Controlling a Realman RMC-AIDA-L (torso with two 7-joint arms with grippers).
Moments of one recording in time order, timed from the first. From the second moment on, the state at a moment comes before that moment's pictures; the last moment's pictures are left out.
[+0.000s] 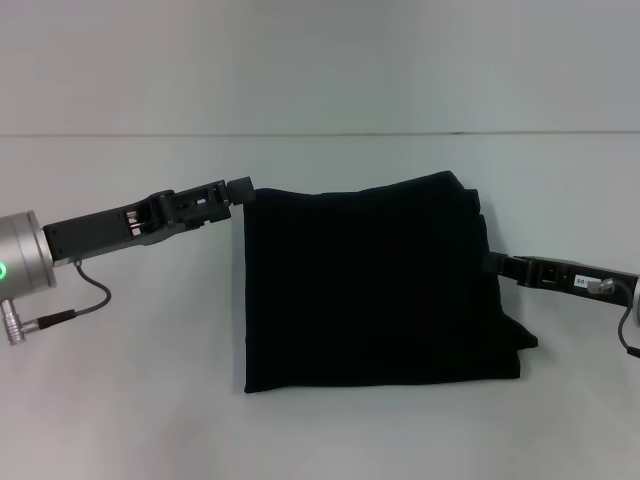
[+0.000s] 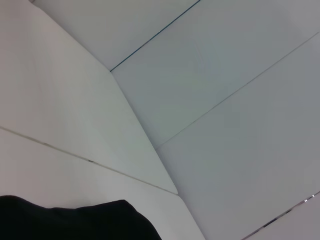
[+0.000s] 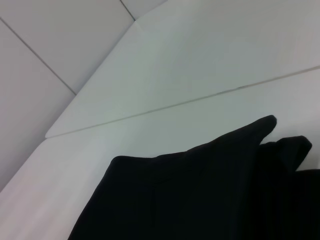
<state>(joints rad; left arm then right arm) -0.60 -1.98 0.61 0.43 1.83 1.51 -1.98 0.61 2.04 -0.67 -0.38 -1.95 -1.11 1.78</state>
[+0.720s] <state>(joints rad) -0.60 -1.99 0.61 0.43 1.83 1.51 -1.98 0.59 2.04 -0.62 -0.38 -1.94 -1.08 1.84</state>
